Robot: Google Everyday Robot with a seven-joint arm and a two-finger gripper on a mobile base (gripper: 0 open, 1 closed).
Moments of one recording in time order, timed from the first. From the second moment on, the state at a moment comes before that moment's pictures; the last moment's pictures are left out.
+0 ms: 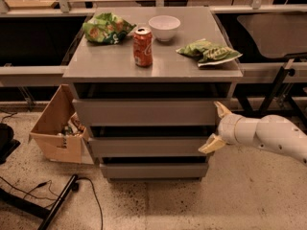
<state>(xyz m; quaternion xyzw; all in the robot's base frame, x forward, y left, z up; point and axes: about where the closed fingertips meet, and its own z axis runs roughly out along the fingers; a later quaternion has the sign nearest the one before) 0.627 -0.209 0.653 -0.54 0.70 -0.01 0.47</state>
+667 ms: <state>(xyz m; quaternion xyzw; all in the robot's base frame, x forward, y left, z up) 0.627 -0.209 0.653 -0.54 0.70 -0.01 0.47</state>
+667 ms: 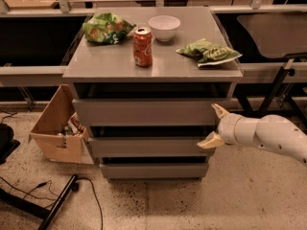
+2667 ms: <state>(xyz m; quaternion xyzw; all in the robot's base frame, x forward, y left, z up) 0.526 -0.272 0.723 -0.55 0.71 -0.05 0.43</state>
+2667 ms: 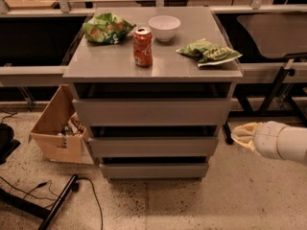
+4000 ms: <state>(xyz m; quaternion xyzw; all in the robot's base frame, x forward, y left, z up) 0.526 -0.271 0.723 -0.55 0.71 -0.05 0.43</state>
